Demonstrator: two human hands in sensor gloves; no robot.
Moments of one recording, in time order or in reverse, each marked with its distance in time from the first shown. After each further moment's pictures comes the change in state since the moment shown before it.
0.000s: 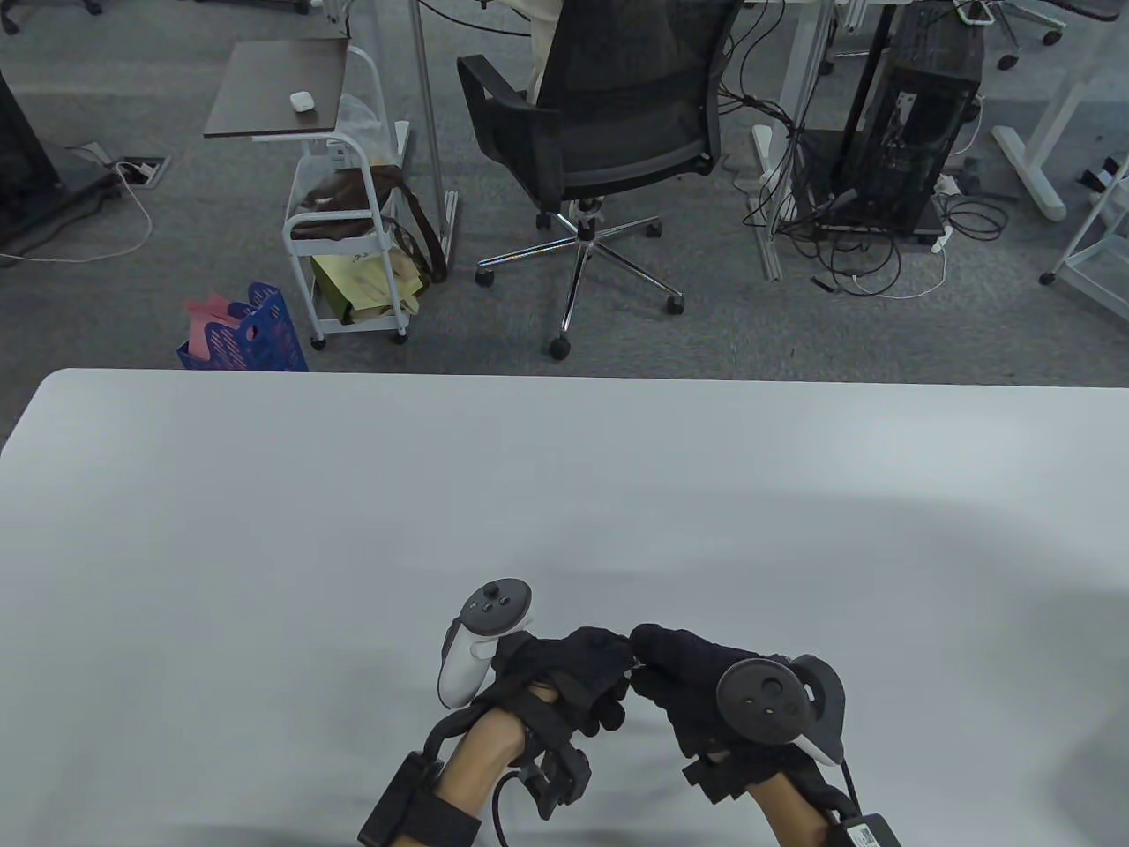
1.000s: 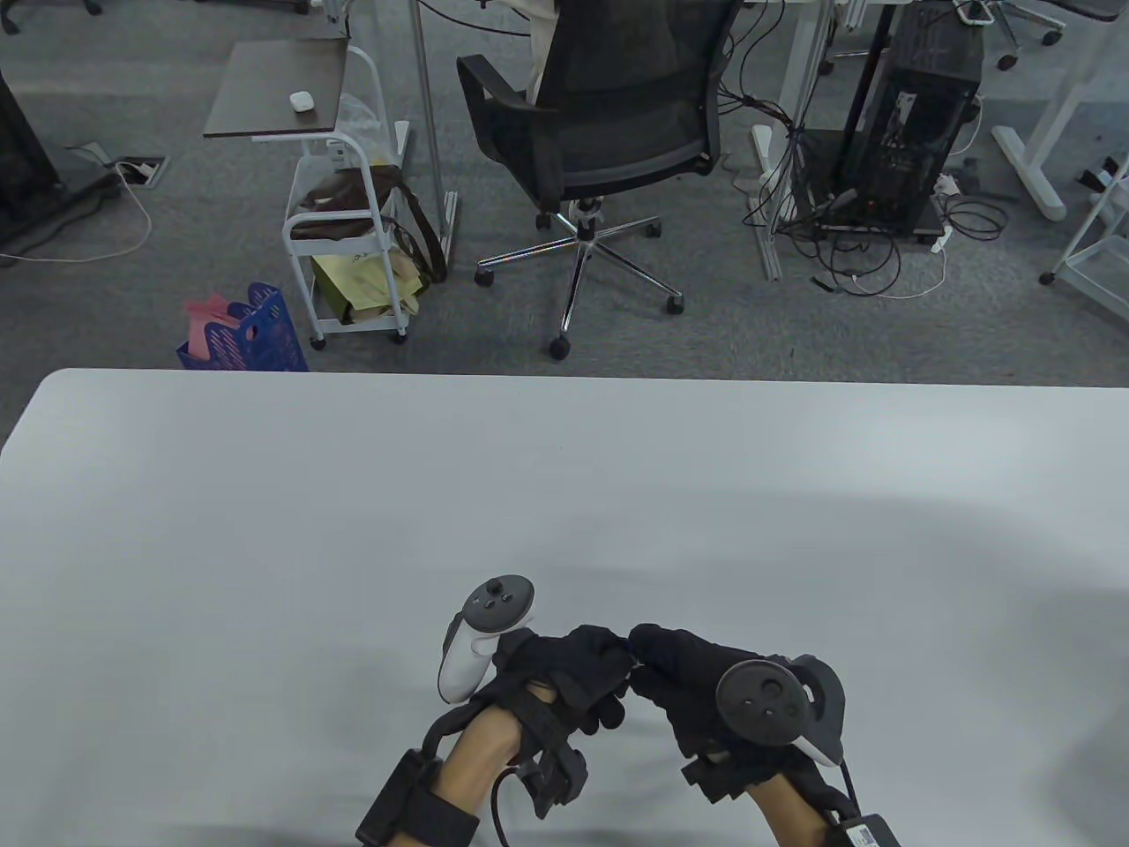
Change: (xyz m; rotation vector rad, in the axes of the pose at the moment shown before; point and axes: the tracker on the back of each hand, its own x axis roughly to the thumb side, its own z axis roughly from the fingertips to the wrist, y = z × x) left_hand 0.003 0.000 0.000 -0.059 -0.023 0.022; right_hand 0.001 -0.003 0.000 -0.014 -0.004 -0.008
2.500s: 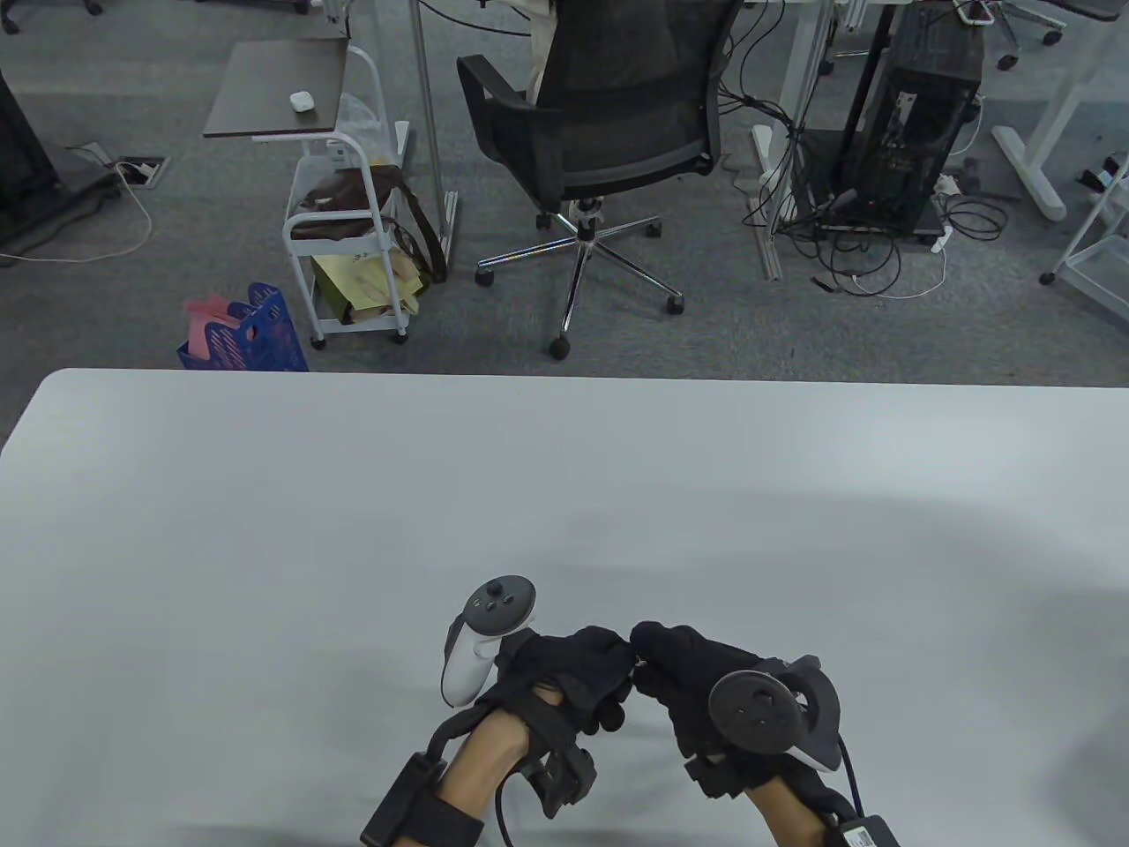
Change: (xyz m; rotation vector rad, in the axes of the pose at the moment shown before) left_hand 0.006 -0.002 -0.001 0.025 -0.023 -0.057; right_hand 0.009 -0.004 0.001 -0.029 -0.041 0.084
